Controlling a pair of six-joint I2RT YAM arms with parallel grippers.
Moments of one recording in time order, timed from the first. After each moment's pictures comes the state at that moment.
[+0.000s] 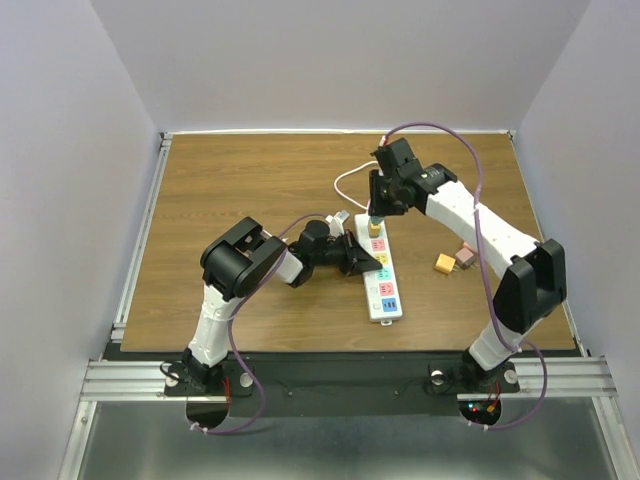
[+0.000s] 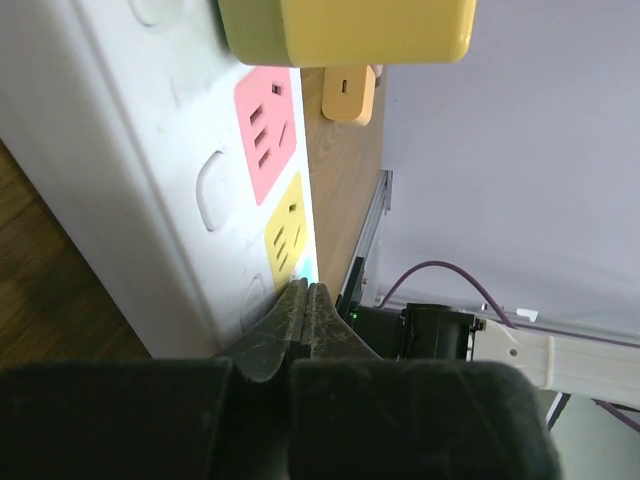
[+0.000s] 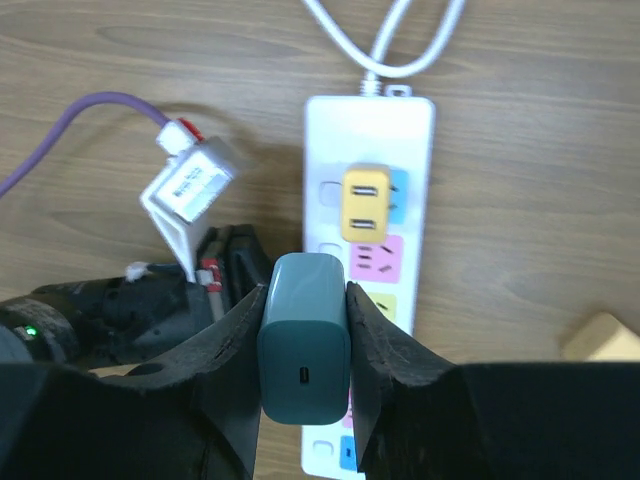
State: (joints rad) left arm -0.71 2.13 0.86 0.94 0.63 -1.28; right arm 0.54 1.69 1.53 -0.76 0.11 0.44
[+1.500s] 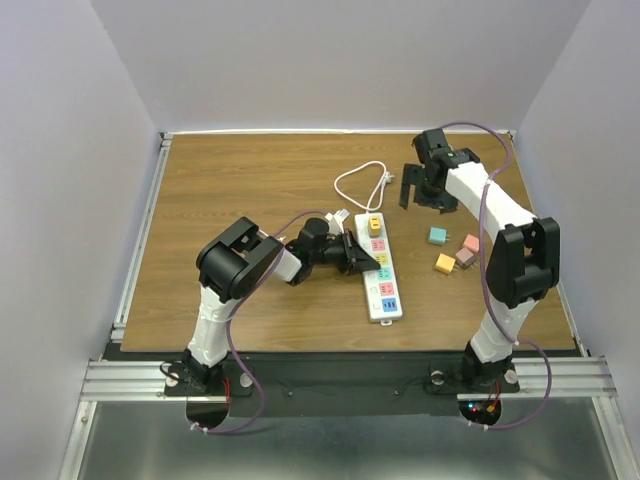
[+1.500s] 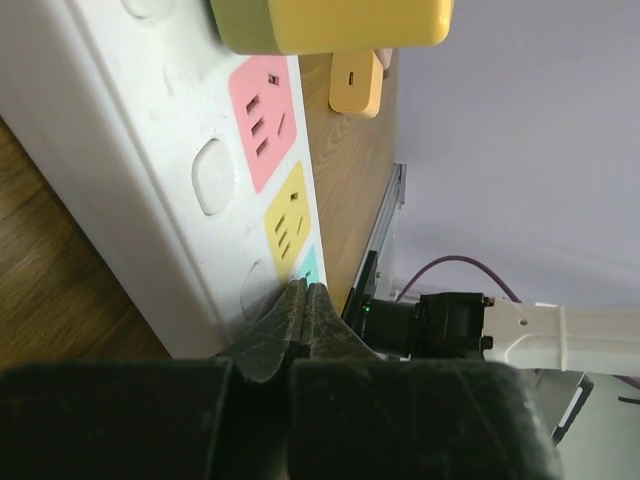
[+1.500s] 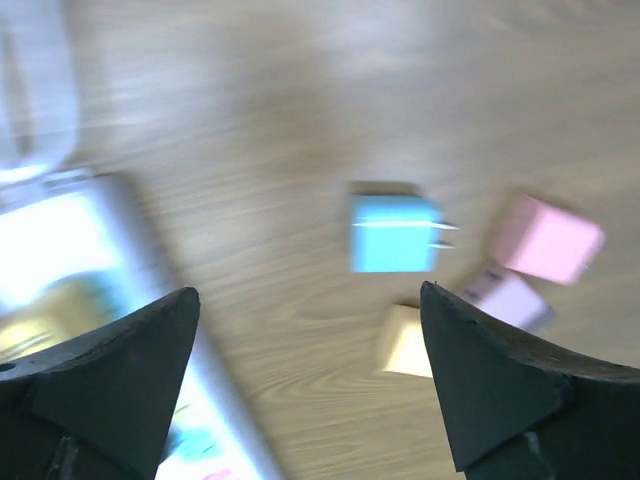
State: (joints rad) left arm -0.71 2.09 0.86 0.90 0.64 -1.22; right arm 0.24 1.85 1.54 -0.90 0.32 0.42
